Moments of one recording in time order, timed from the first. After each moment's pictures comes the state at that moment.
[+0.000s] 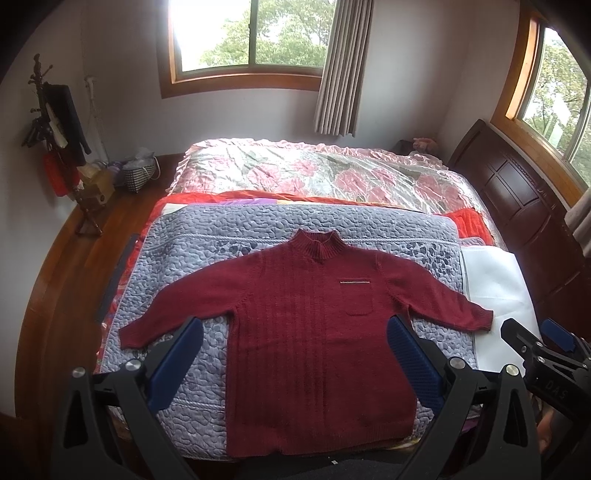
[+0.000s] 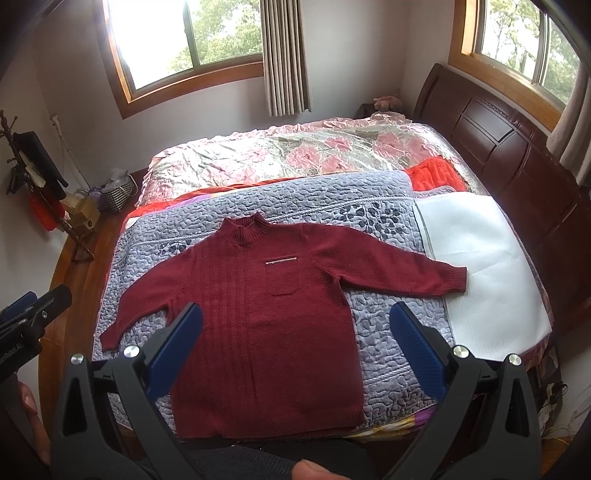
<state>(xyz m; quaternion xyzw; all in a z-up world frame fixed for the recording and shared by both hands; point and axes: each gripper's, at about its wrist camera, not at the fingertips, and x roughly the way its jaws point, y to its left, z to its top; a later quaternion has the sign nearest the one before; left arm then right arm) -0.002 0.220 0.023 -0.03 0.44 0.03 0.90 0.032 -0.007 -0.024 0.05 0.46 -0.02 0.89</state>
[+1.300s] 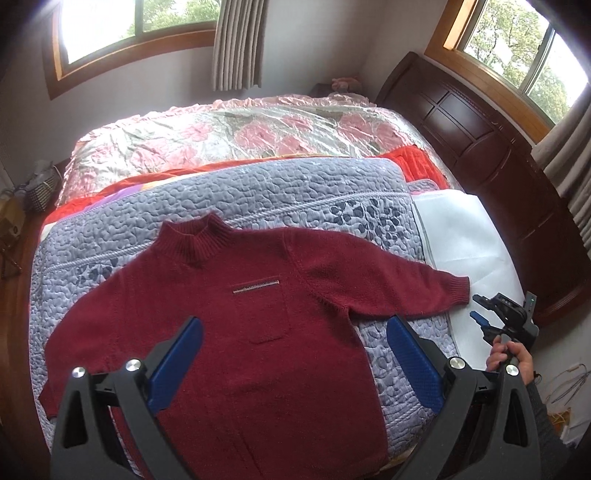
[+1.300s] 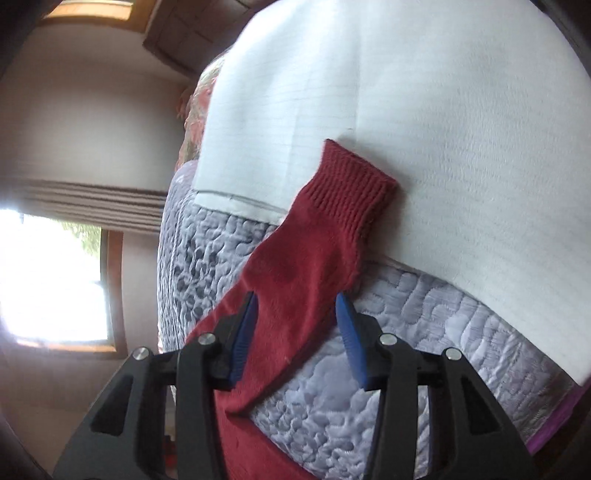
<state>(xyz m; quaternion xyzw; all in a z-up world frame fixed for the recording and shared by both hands) 0.184 0.067 -0.130 0.01 0.52 -0.14 0.84 0.098 -0.459 -0.395 0.59 0.36 -0.17 0.70</state>
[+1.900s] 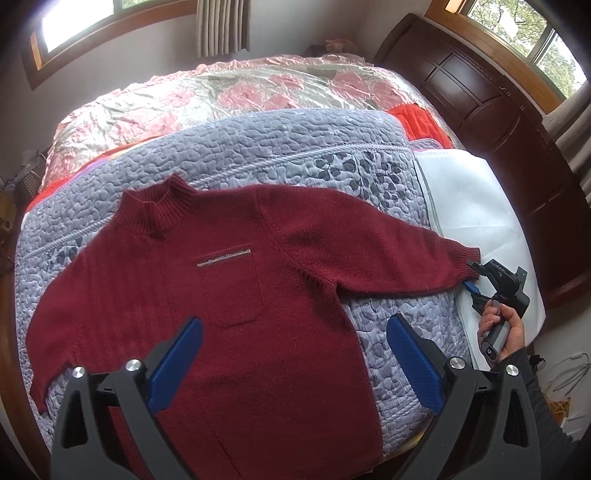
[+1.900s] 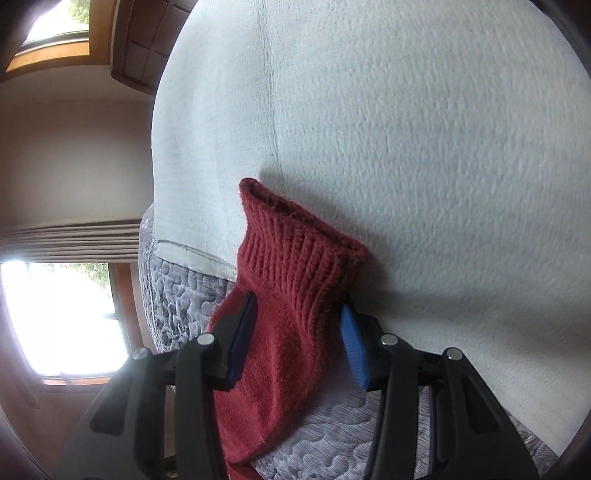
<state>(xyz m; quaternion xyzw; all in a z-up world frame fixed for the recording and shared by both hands) 0.199 0.019 -0.195 0.03 0.57 -0.15 0.81 0.125 -0.503 -0.466 0.64 0.34 -0.17 0.67</state>
